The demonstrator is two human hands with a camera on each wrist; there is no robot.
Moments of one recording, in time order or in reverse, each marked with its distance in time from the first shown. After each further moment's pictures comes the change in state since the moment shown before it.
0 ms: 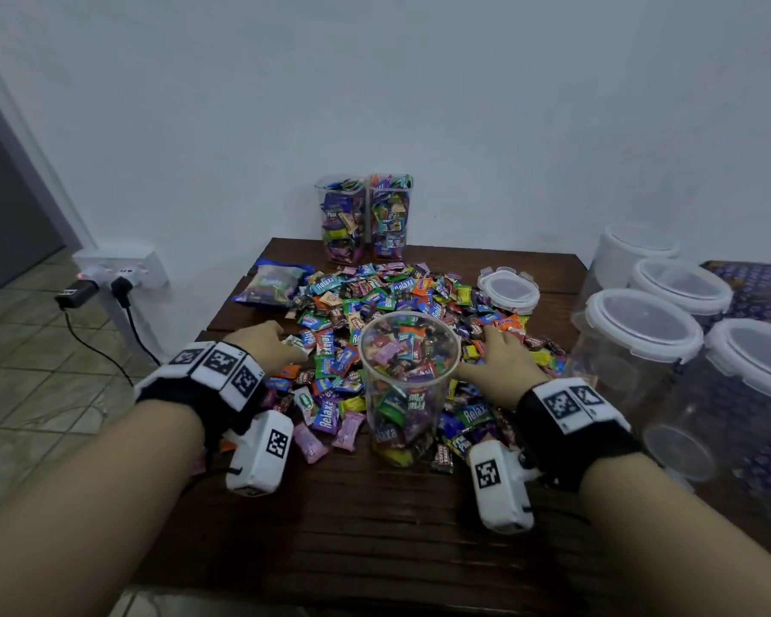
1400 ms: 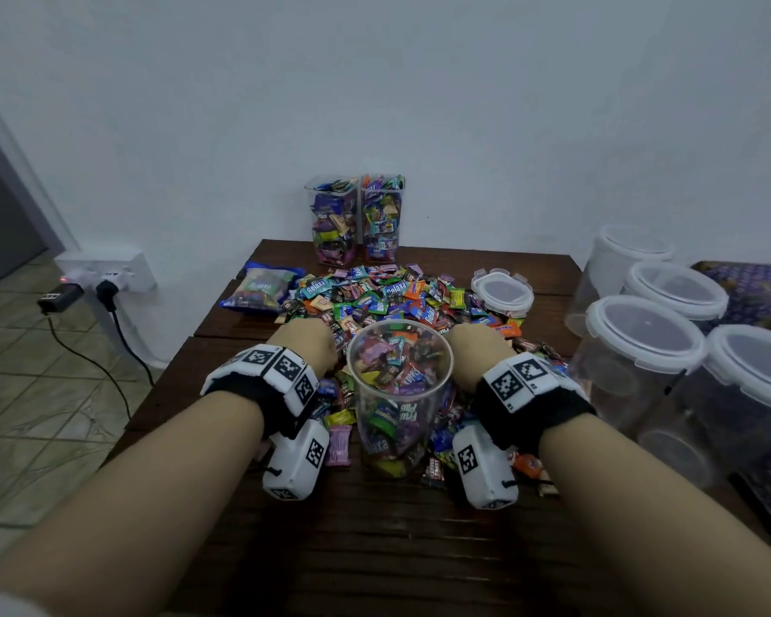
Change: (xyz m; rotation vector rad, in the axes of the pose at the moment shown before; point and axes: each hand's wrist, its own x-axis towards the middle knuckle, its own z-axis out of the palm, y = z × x) left_hand 0.008 0.059 0.014 0.241 0.060 0.234; right_hand 0.020 -0.036 -0.012 -0.433 -0.078 -0.236
